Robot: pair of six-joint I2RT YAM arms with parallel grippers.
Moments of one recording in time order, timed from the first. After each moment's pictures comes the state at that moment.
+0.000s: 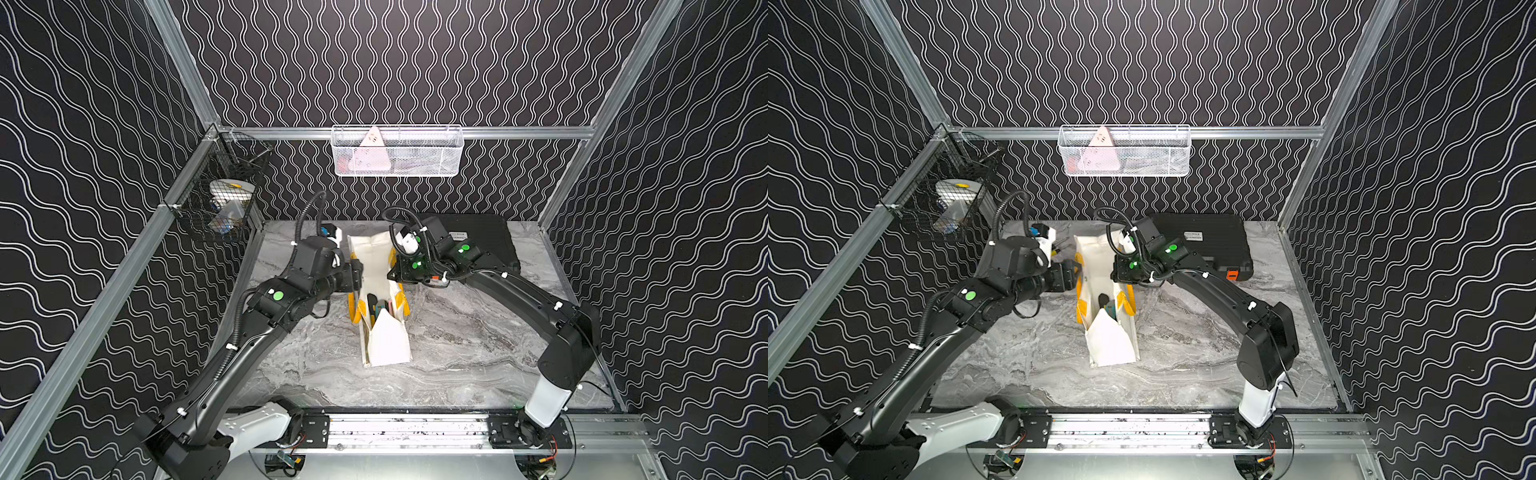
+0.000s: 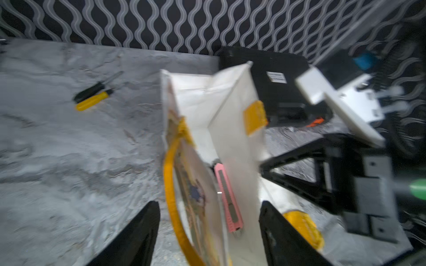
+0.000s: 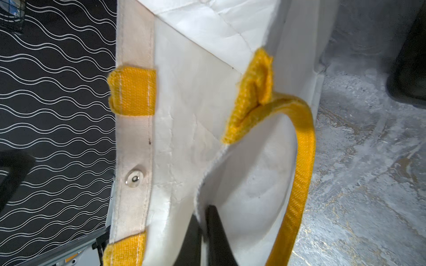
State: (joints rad) left arm -0.39 1.11 1.27 -0.78 -0.13 -0.42; right arm 0.71 1.78 1.68 -0.74 -0.31 0.60
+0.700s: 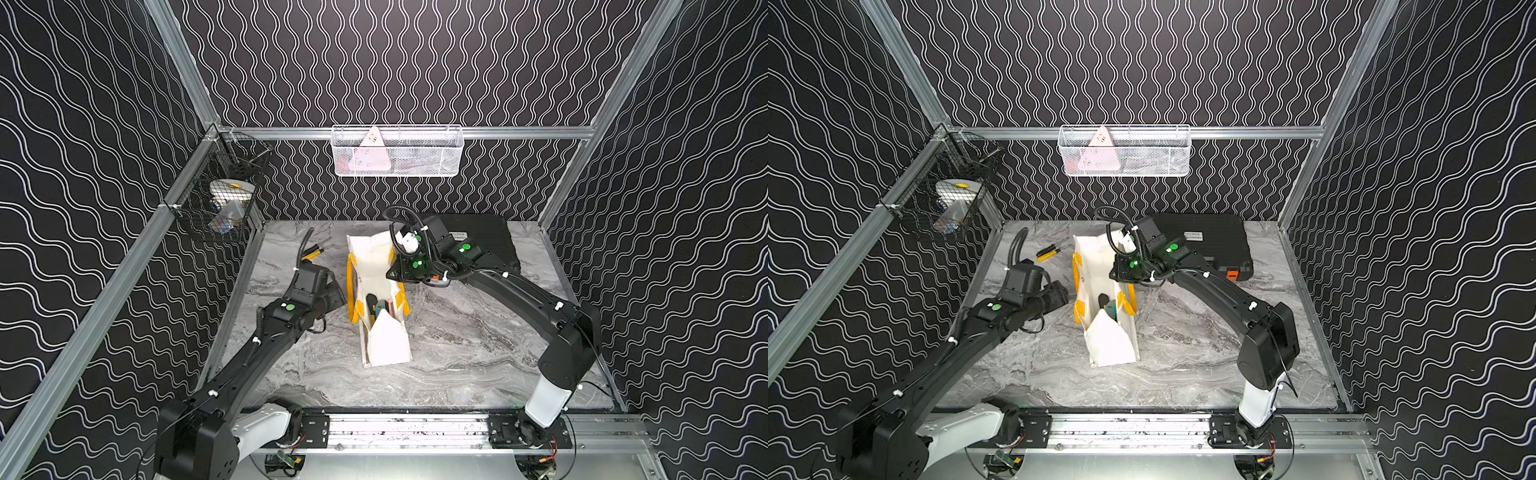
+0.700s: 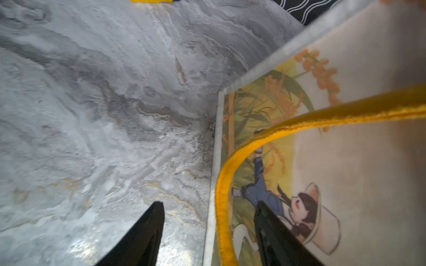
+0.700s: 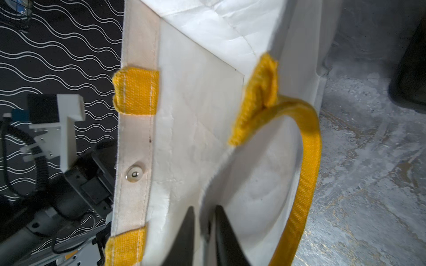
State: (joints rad) left arm -0.31 1.16 0.86 -0.52 -0.10 -0.73; right arm 0.71 1.78 1.69 -0.74 -0.33 0.58
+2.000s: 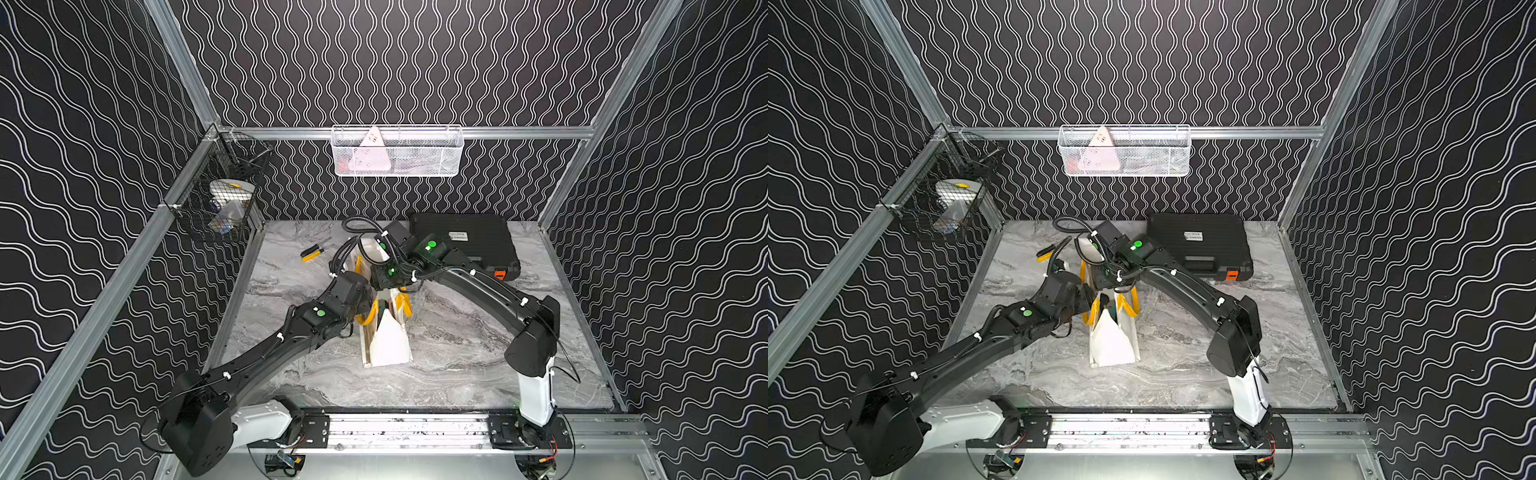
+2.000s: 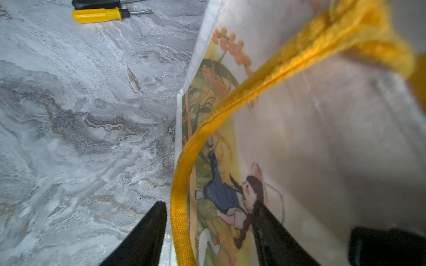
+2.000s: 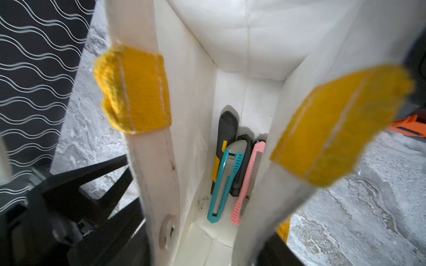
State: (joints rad) left arm -0.57 1.22 0.86 -0.42 -0.34 -0.78; right arm 0.87 2.01 2.05 -1.07 0.02 0.50
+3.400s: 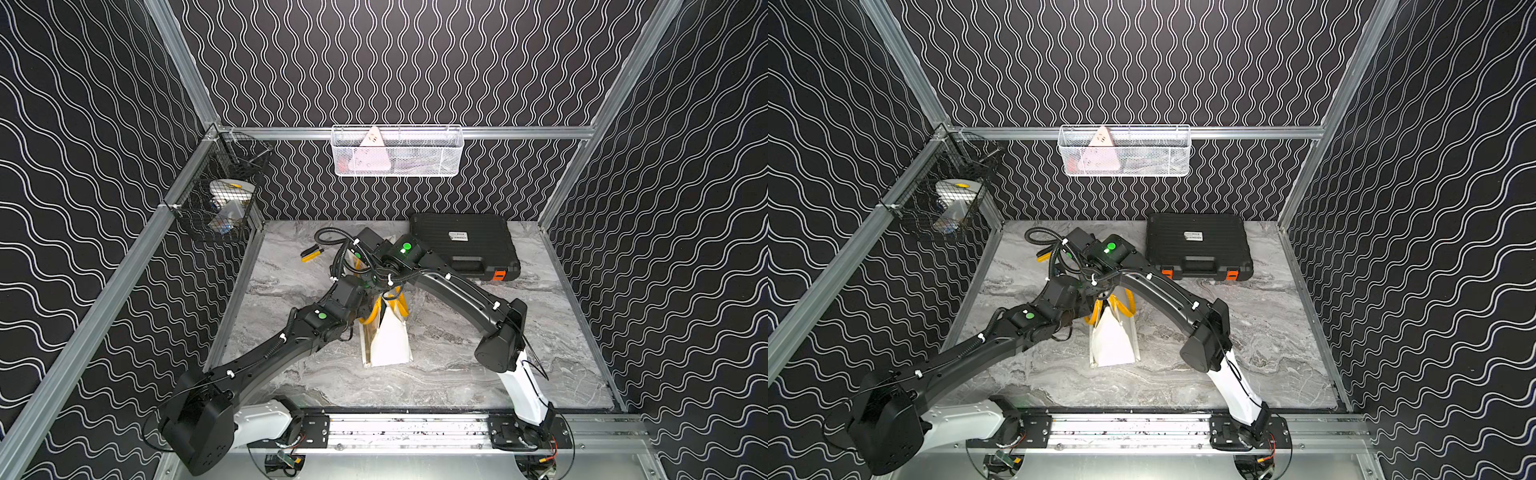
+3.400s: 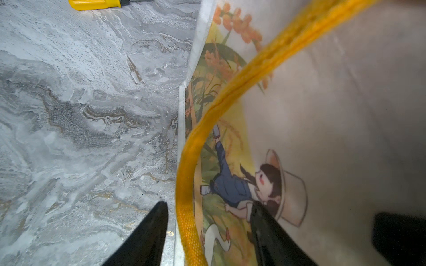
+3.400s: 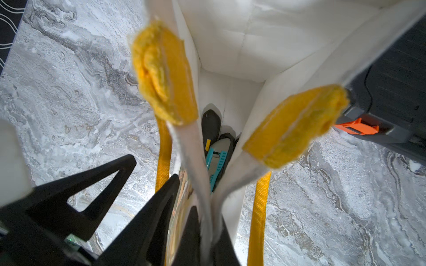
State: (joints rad) left arm -0.57 1.22 0.83 -0.39 -0.34 -0.78; right arm 0.98 2.21 2.41 -1.33 0.24 0.51
